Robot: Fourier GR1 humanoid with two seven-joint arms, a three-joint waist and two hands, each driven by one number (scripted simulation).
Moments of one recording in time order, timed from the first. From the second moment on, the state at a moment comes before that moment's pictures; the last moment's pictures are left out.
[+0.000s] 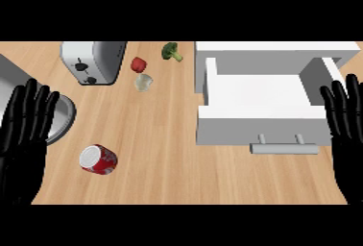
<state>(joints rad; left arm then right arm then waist) 0.02 0.08 0.00 -2.10 -0.01 -0.01 0.03 -0.01 -0.09 0.00 -2.10 -0.01 0.01 -0.01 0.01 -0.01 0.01</state>
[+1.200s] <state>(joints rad) 0.36 0.29 0.32 -2.27 0.45 -0.35 0.28 0.25 -0.12 -0.23 -2.14 -0.15 0.05 0.15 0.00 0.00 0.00</state>
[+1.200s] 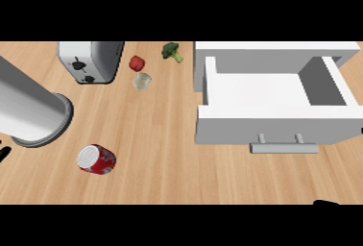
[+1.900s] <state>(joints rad) 0.35 0.27 0.43 -2.27 0.71 -0.30 0.48 0.37 -0.14 -0.39 -2.10 -0.30 0.22 0.05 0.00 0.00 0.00</state>
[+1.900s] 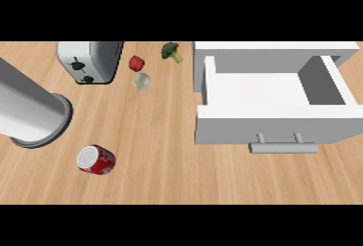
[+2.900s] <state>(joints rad) 0.18 0.12 0.28 -2.00 0.47 -0.29 0.43 0.42 -0.12 -0.55 -2.15 -0.41 0.36 0.09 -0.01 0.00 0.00</state>
